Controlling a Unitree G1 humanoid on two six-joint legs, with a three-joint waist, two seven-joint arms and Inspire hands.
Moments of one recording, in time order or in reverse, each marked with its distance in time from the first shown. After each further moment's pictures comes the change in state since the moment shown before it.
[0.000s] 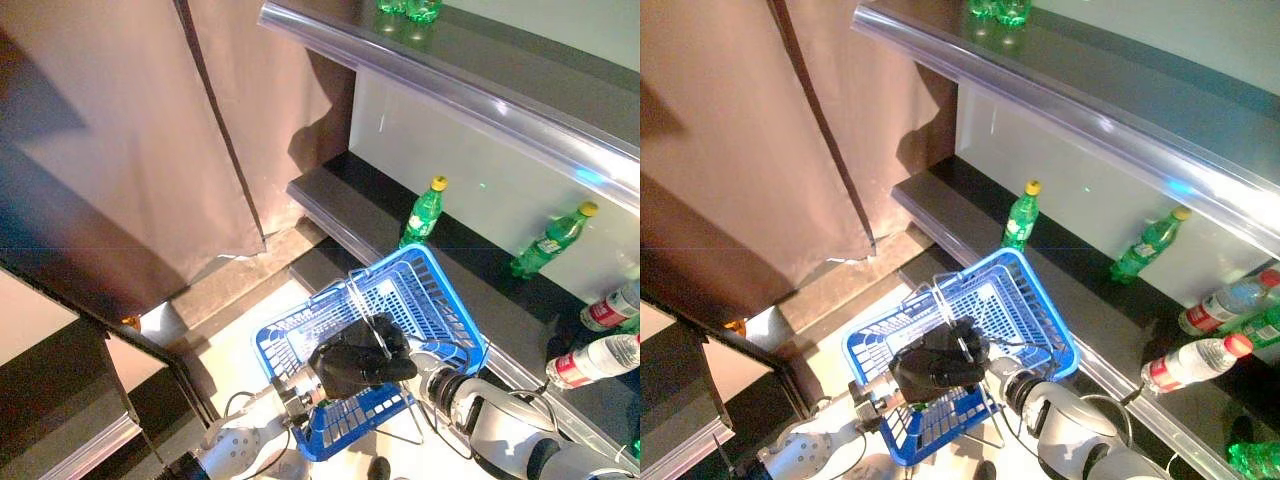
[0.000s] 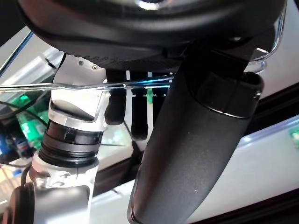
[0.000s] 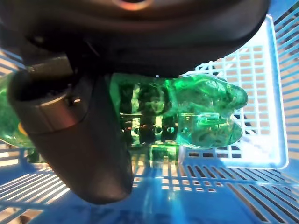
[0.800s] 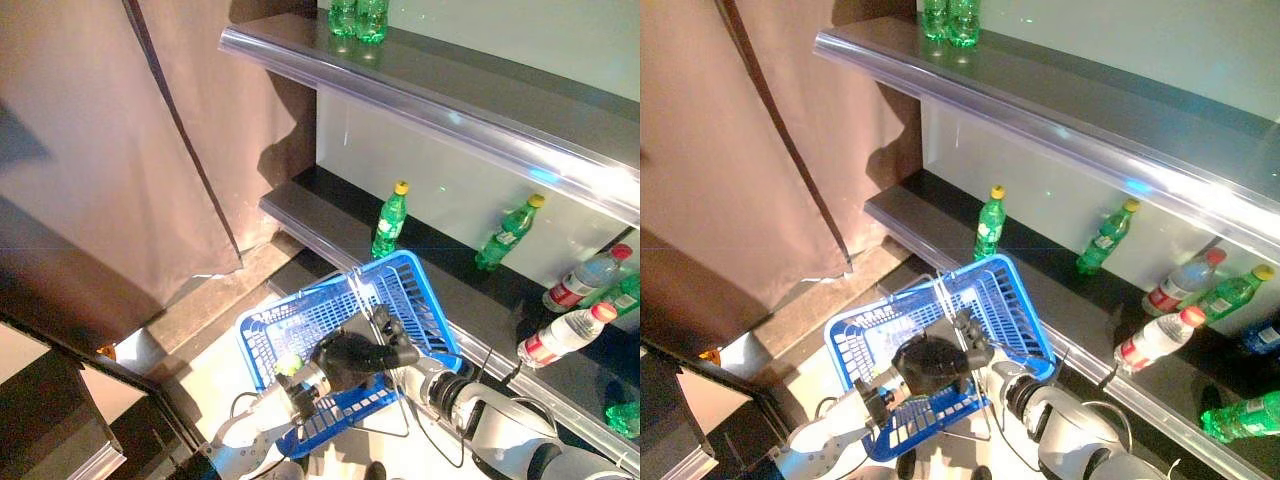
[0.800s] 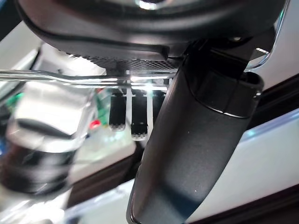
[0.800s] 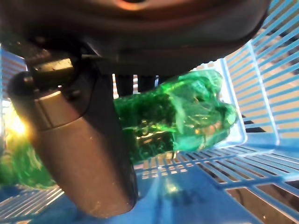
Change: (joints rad) left arm -0.017 -0.091 0.026 0.036 0.000 -0.076 0.146; right arm 0.030 -0.007 -0.044 -0.103 0.238 0.081 -0.106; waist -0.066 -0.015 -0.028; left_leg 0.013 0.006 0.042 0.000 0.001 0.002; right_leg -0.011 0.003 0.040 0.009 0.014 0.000
